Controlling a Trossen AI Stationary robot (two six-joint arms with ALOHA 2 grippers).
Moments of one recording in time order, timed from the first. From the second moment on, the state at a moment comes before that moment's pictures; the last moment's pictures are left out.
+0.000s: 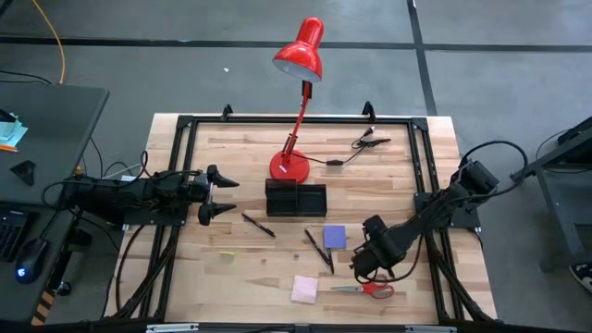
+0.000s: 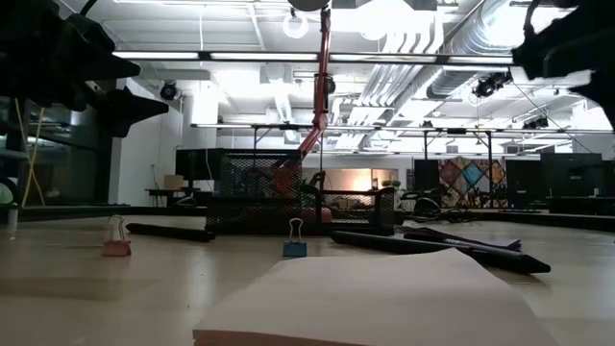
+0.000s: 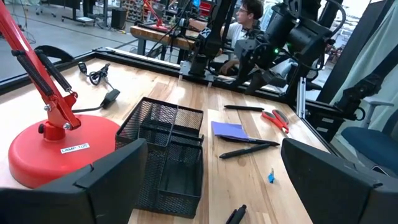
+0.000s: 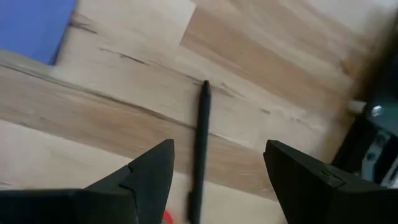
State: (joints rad) left arm 0.09 0.16 0.01 0.05 -0.02 -0.24; right arm 0.61 1.72 1.18 -1.24 0.05 1.72
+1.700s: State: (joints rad) left arm 0.09 0.16 0.01 0.05 -0.02 -0.24; right arm 0.69 1.71 0.92 -0.83 0.13 1.73
